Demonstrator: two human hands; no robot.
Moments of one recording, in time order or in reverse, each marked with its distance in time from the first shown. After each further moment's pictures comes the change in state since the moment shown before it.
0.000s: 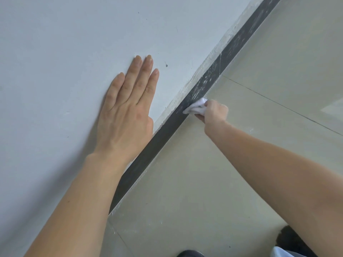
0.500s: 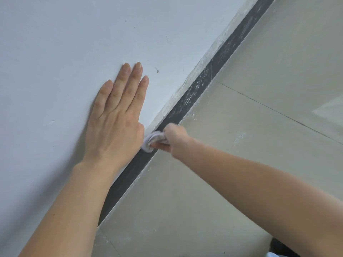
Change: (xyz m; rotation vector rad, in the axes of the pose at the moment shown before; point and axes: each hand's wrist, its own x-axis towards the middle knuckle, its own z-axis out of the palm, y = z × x) left_hand 0.001 0.001 0.000 0.012 -0.014 -0.008; right_hand -0.045 0.037 0.036 -0.211 -0.317 0.308
